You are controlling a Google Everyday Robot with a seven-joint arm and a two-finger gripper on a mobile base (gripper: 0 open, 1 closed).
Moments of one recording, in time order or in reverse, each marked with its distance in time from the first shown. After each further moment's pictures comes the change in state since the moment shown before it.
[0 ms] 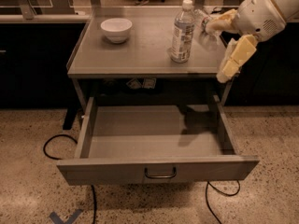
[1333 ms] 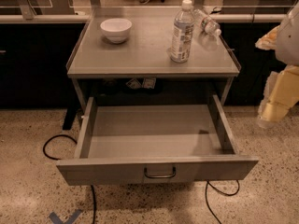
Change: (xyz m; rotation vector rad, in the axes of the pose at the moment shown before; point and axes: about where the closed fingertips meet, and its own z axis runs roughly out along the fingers) arm 0.029 0.120 -0.066 0.164 0.507 0.153
